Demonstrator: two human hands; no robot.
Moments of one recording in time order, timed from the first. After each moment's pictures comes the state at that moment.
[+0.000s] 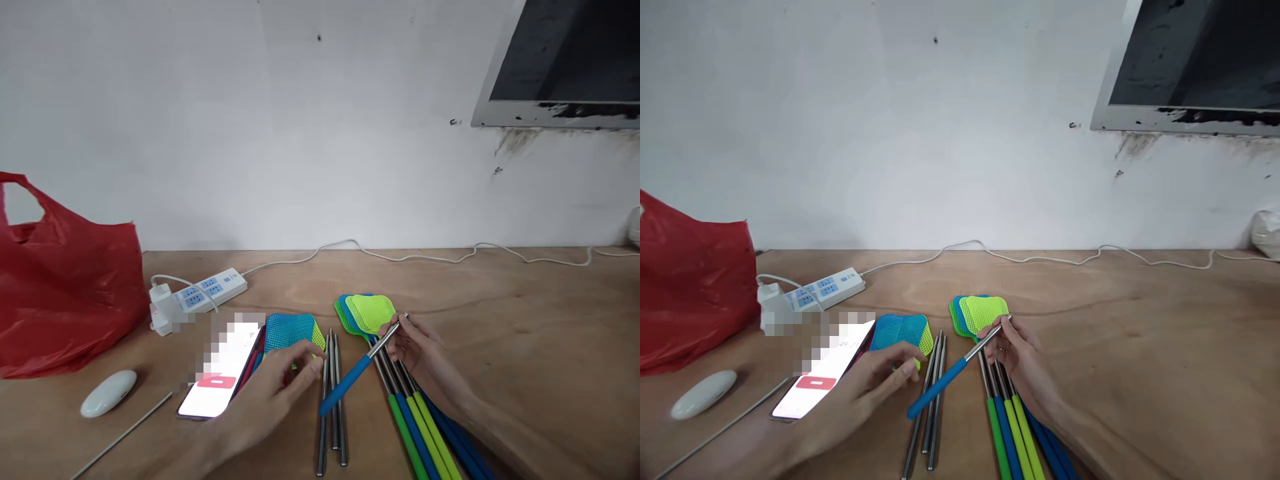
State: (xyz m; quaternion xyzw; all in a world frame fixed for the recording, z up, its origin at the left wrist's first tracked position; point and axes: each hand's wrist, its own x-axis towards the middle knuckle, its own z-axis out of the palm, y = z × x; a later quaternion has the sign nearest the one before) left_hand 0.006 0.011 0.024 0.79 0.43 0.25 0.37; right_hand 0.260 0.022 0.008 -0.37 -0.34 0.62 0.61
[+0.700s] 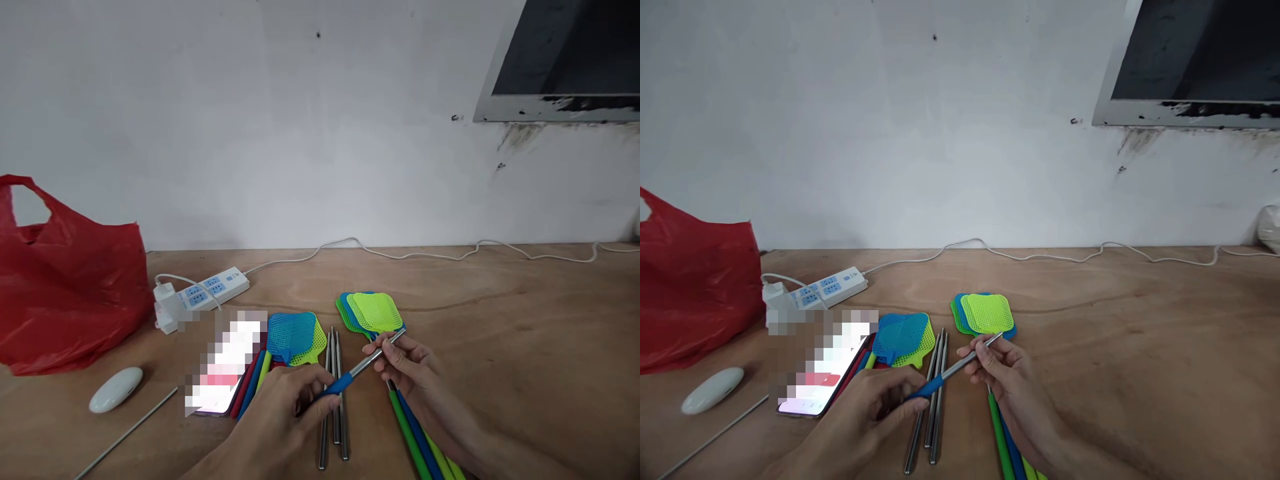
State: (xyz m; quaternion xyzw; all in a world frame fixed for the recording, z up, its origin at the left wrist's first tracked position) left_hand 0.027 -0.012 0.030 0.77 0.47 0.23 0.37; right_hand 0.232 -0.011 0.011 -0.39 -0.33 0.65 0.57
